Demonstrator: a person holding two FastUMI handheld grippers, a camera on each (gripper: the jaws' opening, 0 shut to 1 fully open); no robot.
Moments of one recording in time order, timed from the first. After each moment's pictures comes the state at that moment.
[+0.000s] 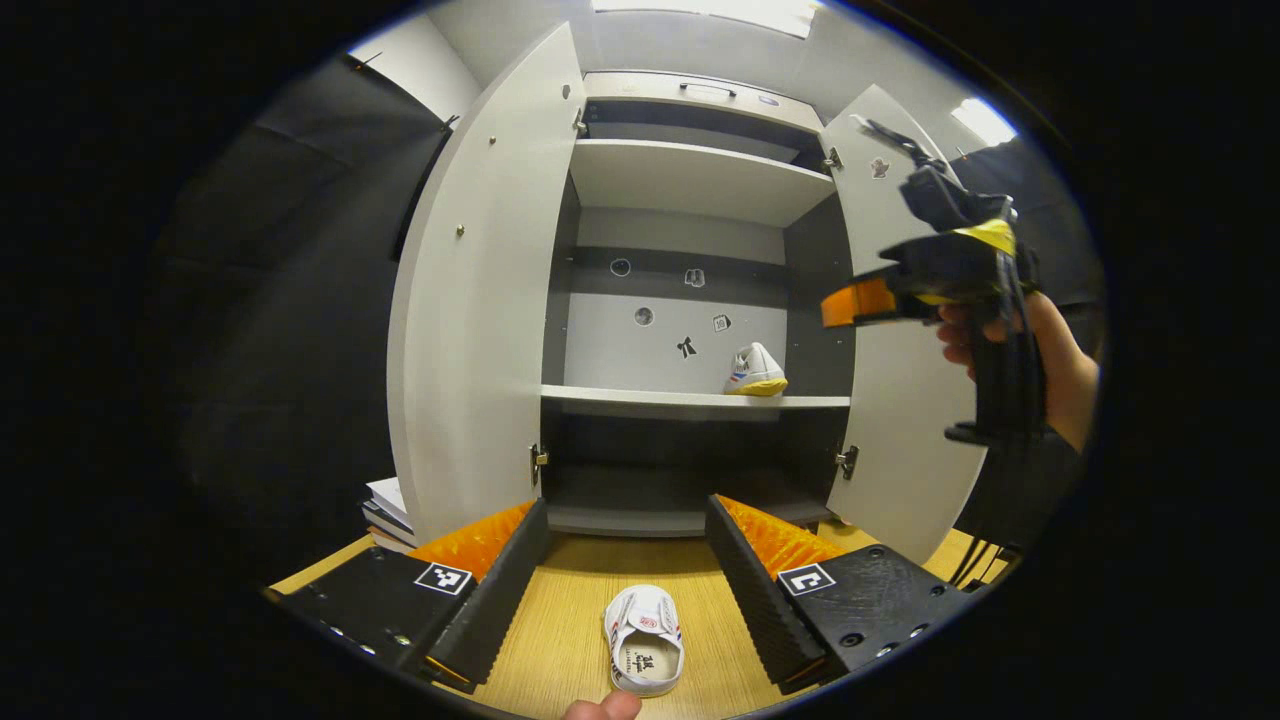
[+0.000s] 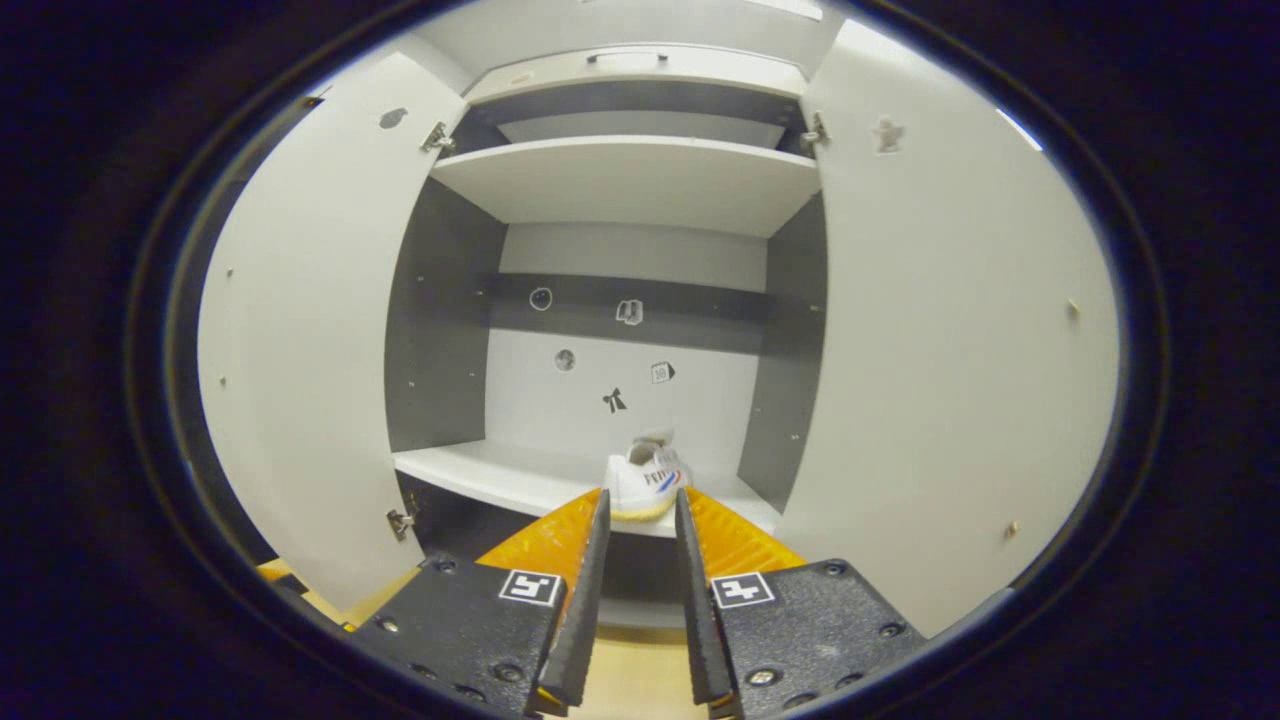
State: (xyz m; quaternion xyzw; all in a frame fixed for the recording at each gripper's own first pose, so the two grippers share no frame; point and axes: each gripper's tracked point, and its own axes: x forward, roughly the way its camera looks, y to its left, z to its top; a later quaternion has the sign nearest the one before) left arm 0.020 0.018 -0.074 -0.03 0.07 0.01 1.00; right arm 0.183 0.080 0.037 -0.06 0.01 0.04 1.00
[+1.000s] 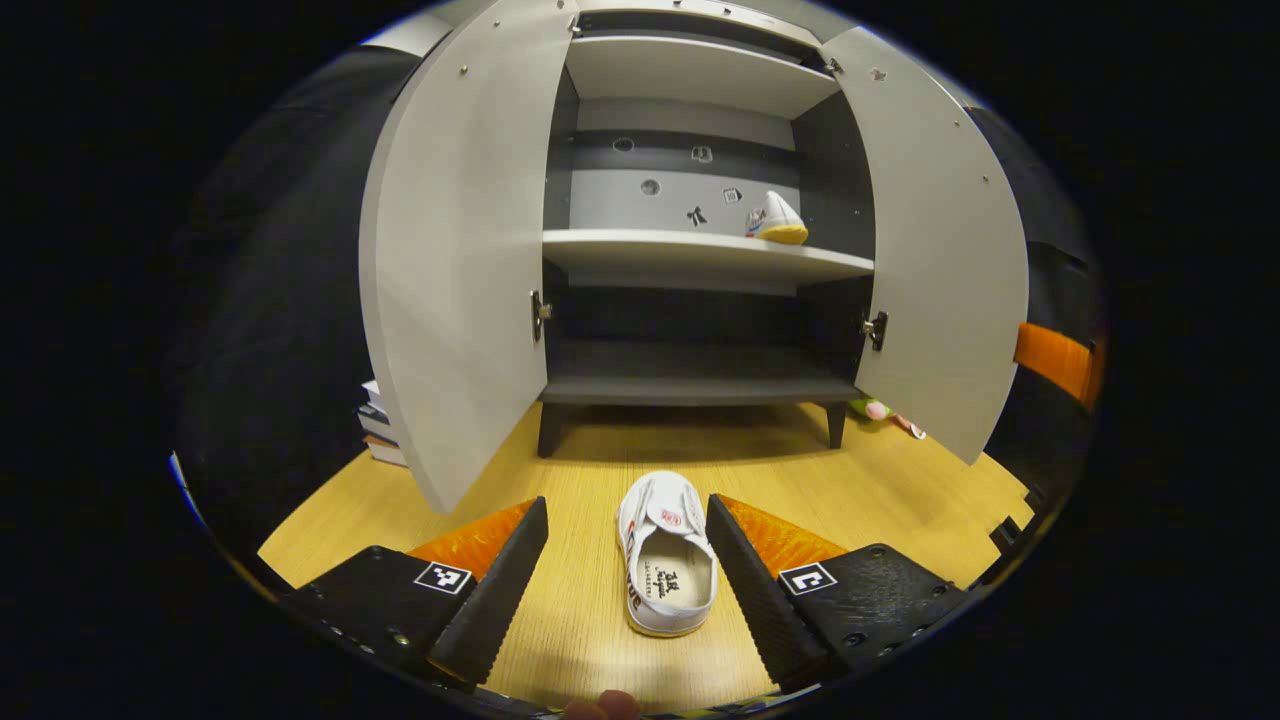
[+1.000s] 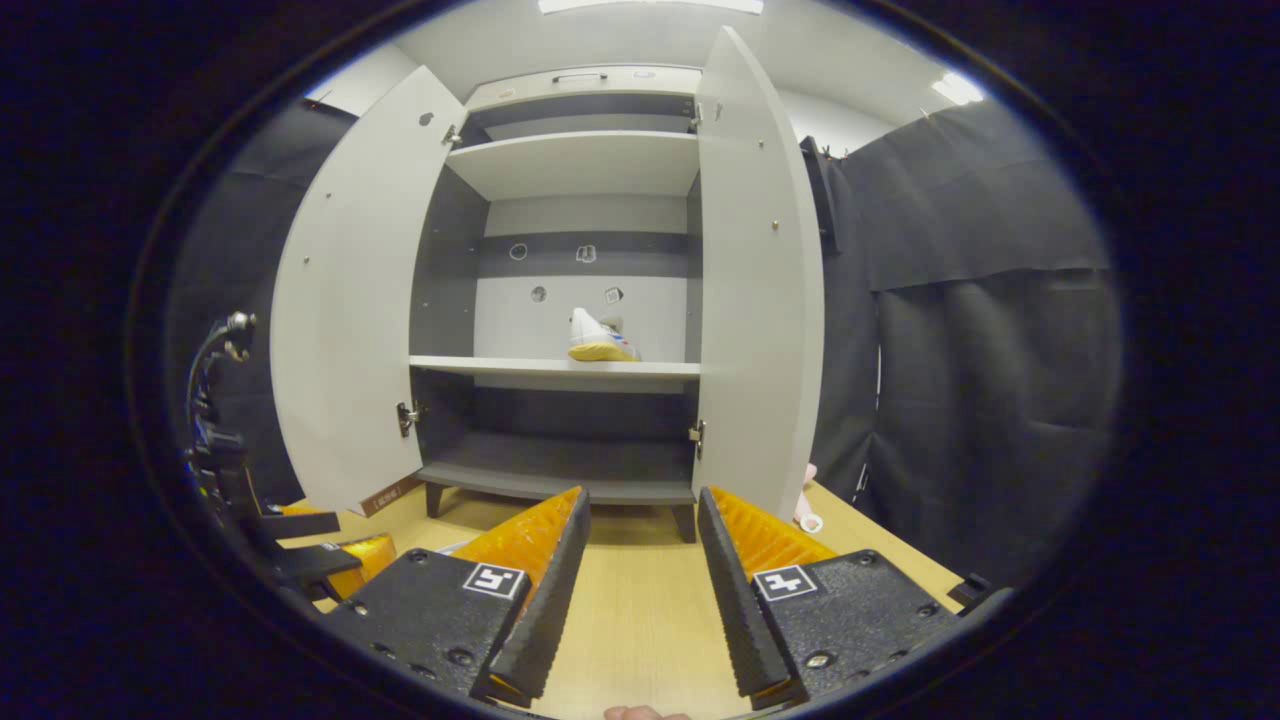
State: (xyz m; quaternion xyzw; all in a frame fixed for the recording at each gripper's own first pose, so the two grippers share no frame) left arm -0.008 0.021 -0.224 -0.03 0.26 0.01 0.97; right arm 0.049 0.015 -0.117 -0.03 0.02 -0.01 1.00
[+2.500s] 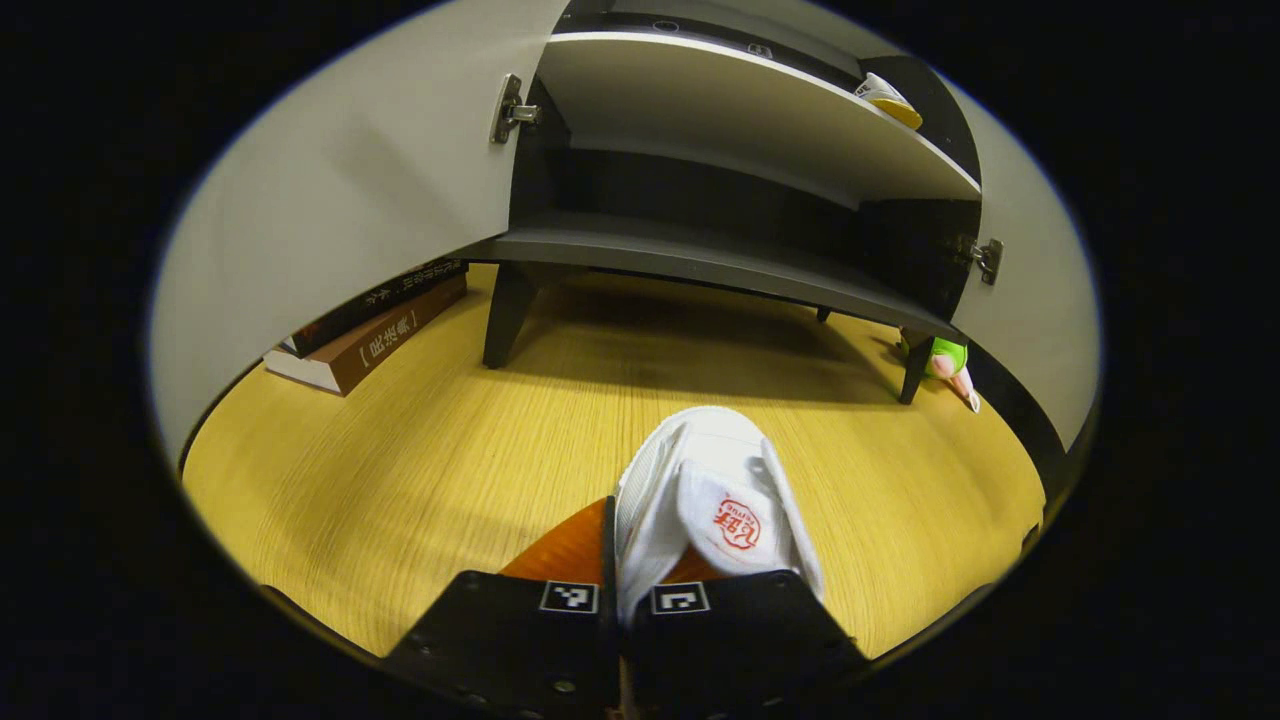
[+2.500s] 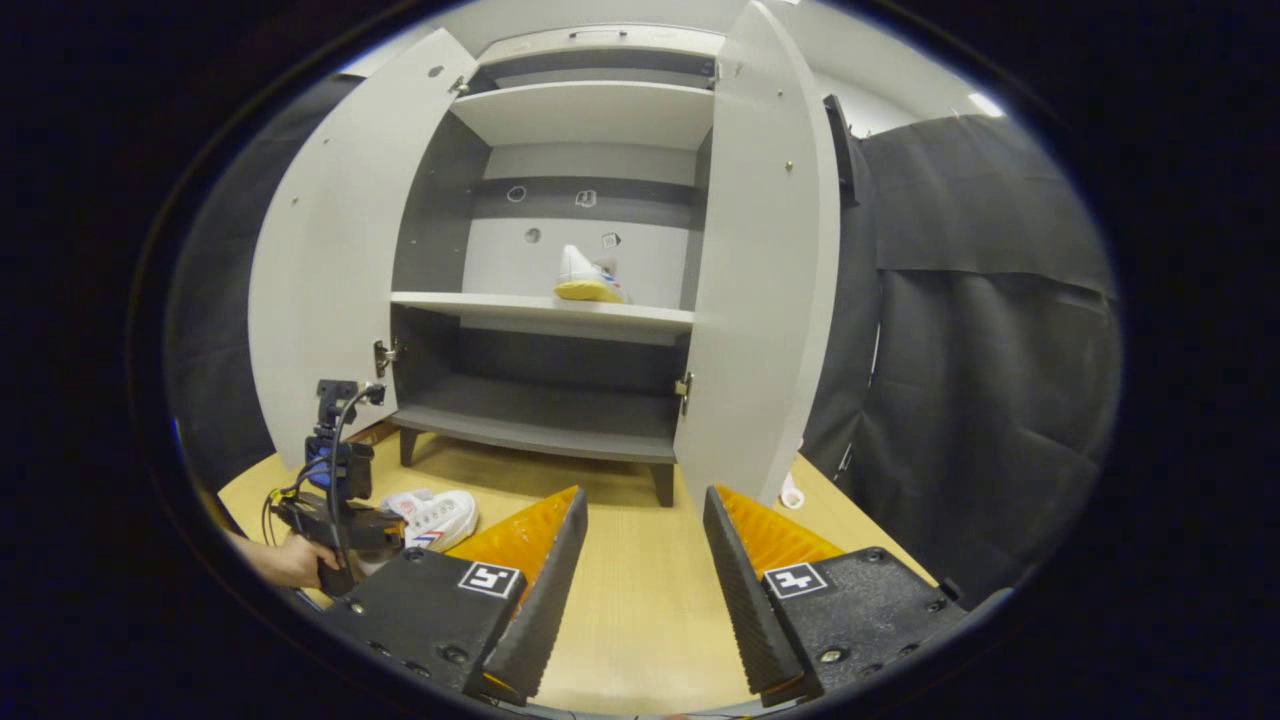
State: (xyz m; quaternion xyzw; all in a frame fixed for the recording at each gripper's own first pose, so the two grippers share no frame) left arm 0.090 0.027 -0.357 -0.09 0.35 0.00 0.93; right arm 0.059 0.003 -0.153 -0.07 0.09 -0.02 0.99
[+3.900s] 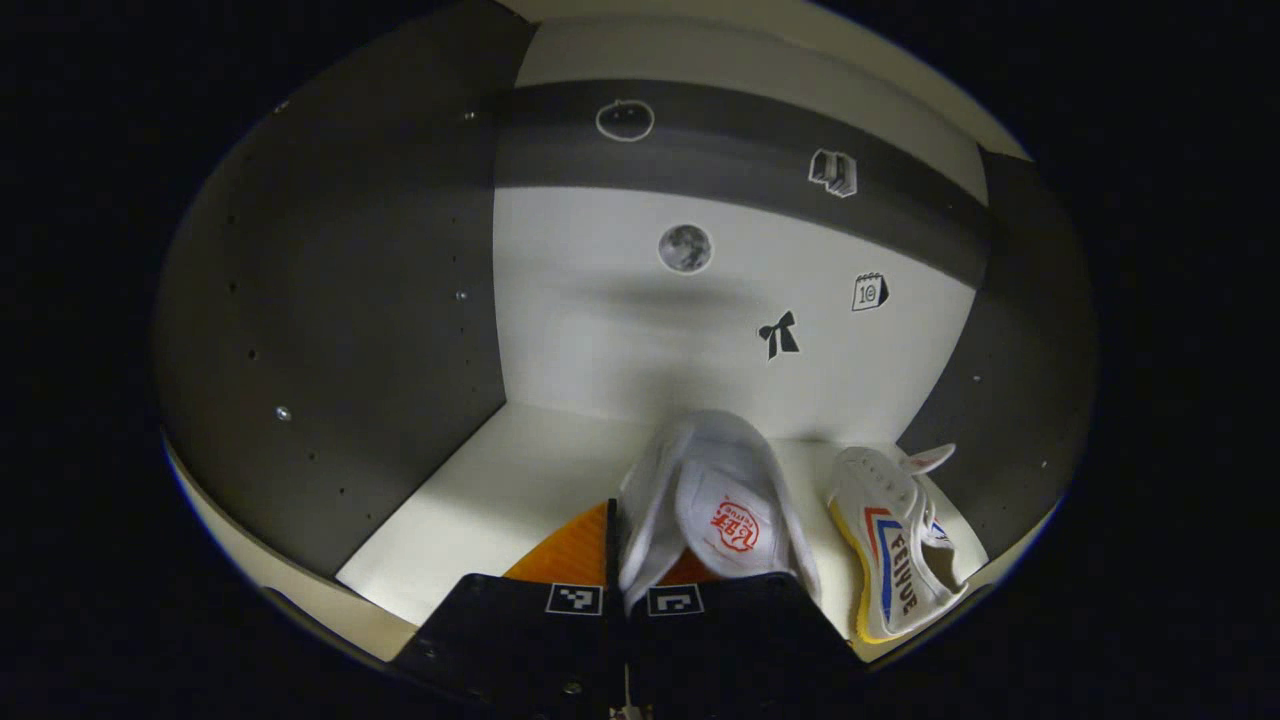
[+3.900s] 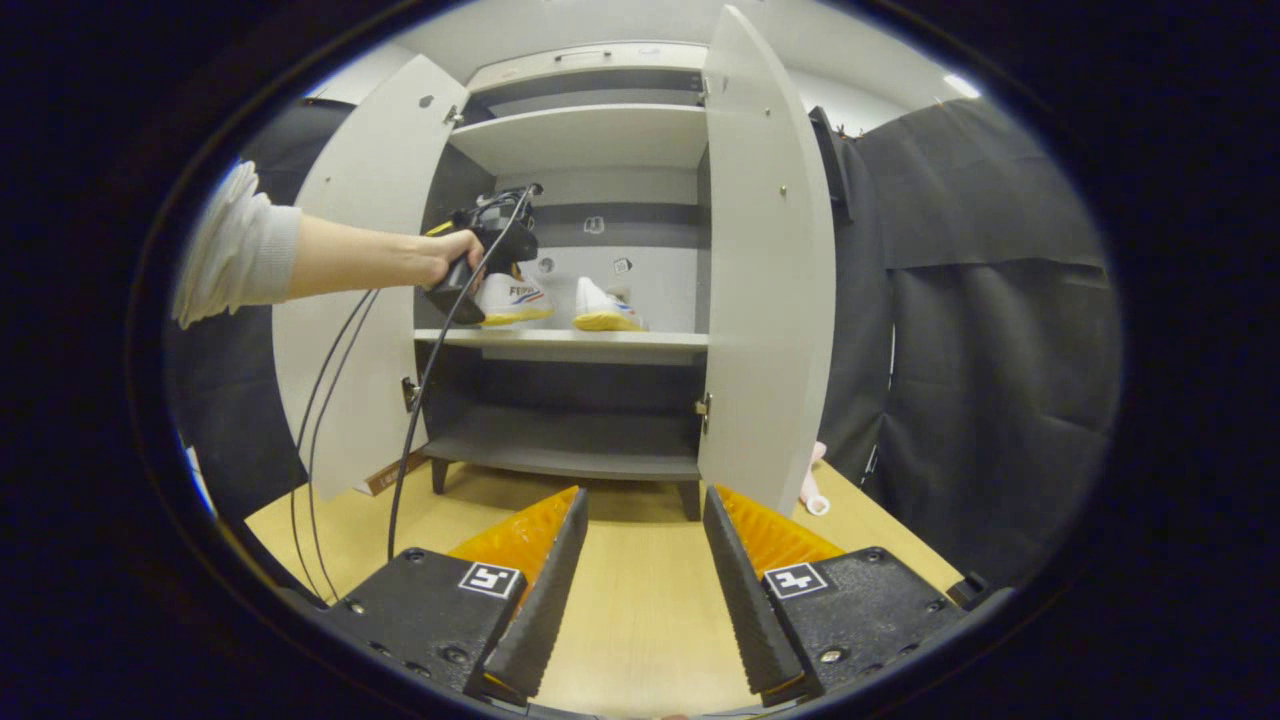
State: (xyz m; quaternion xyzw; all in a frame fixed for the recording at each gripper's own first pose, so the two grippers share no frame) left arm 0.418 0.014 -0.039 -0.08 0.34 0.06 0.93; right arm 0.047 0.019 -0.135 -0.04 0.07 0.01 1.00
